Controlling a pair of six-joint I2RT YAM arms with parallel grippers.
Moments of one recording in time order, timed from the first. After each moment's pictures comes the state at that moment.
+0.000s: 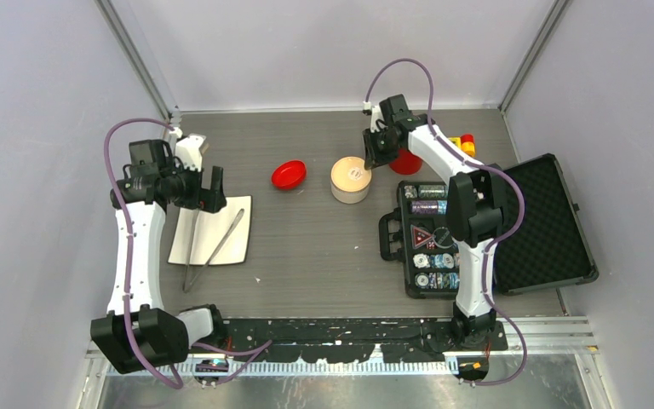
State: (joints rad) left arm 0.19 1.17 1.23 -0.95 0.39 0.33; right arm 0.33 2.10 1.79 -0.68 -0.24 0.04
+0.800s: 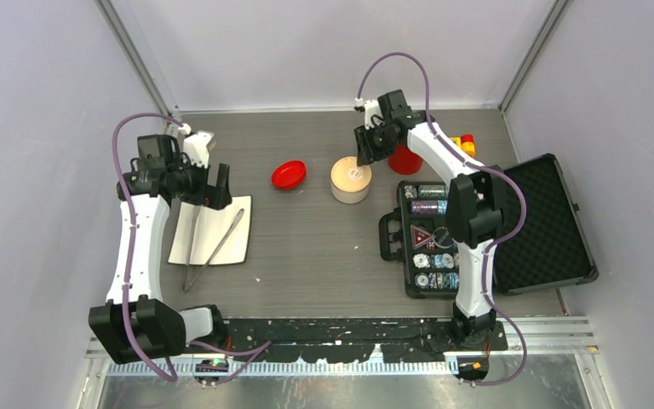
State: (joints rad) left arm 0.14 1.22 1.25 -0.93 0.39 0.34; right arm 0.35 2.09 1.83 -0.69 -0.32 -0.07
